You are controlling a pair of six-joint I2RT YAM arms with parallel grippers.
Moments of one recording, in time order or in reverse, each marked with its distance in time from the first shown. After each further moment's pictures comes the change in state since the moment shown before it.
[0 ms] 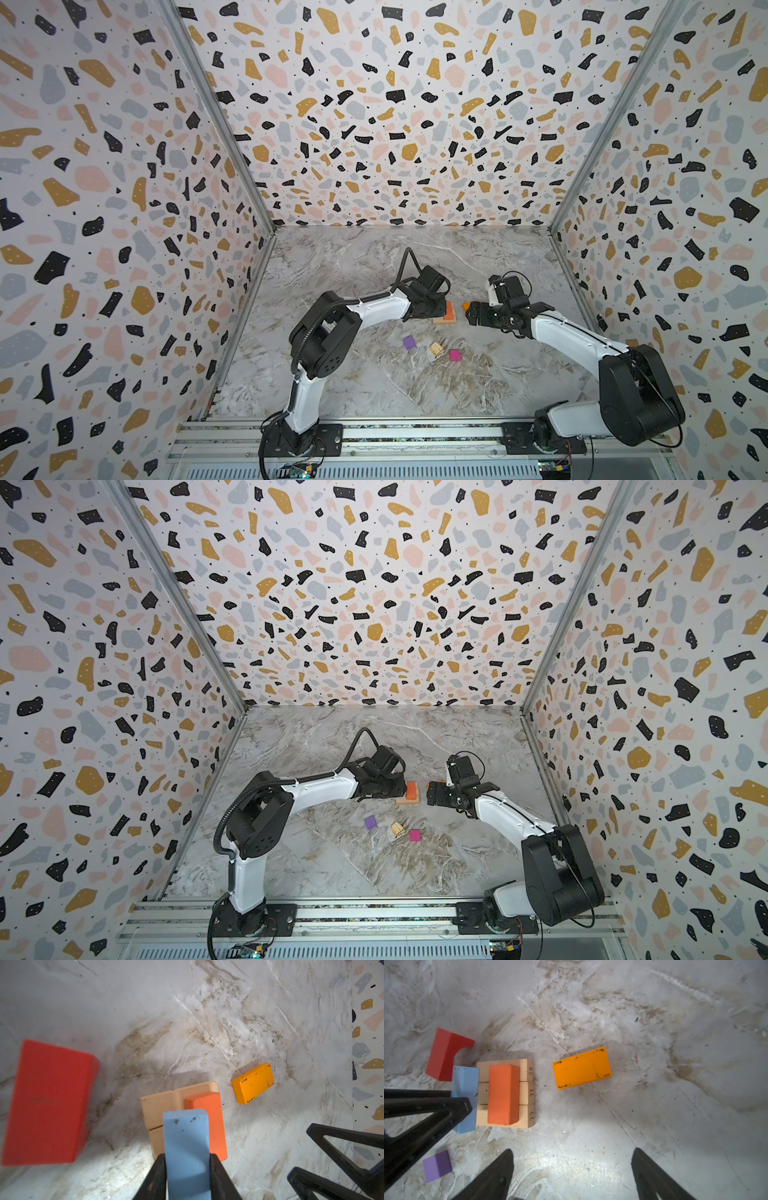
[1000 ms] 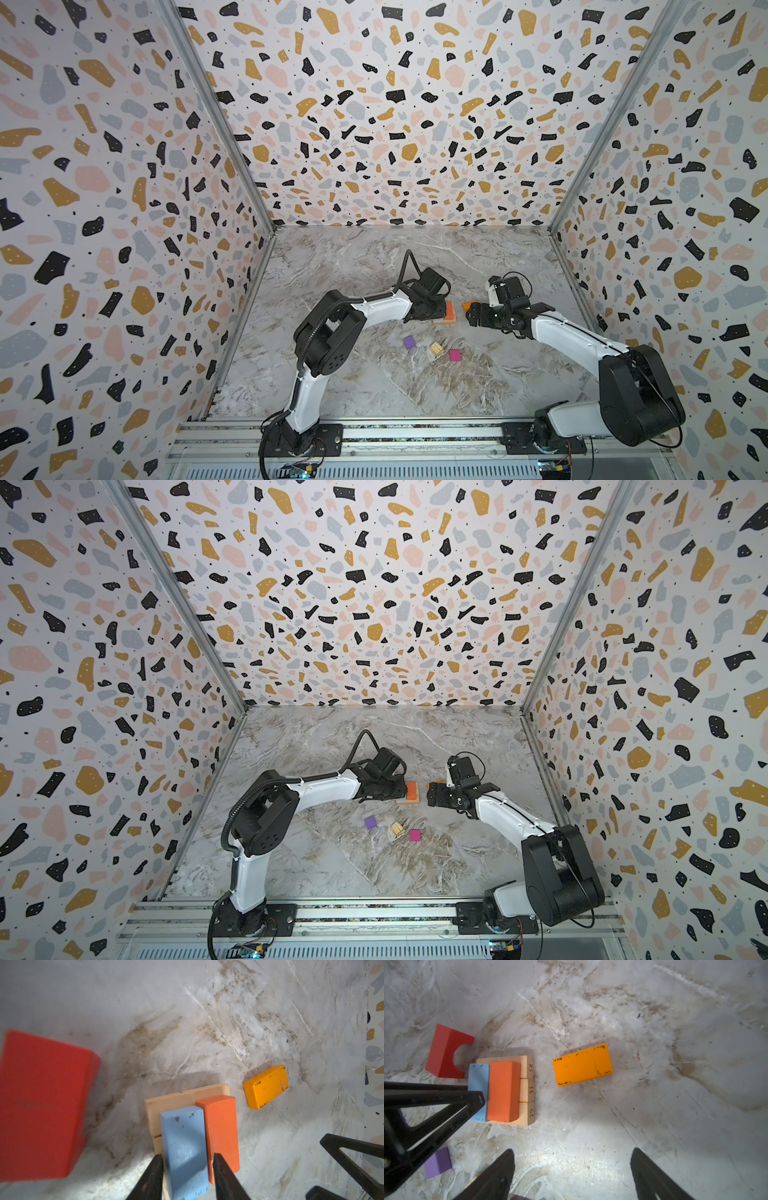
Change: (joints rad) left arm 0.000 0.032 0.004 0.011 -0.007 -0.012; right arm -0.005 -0.002 -0.007 0.000 -0.012 -0.008
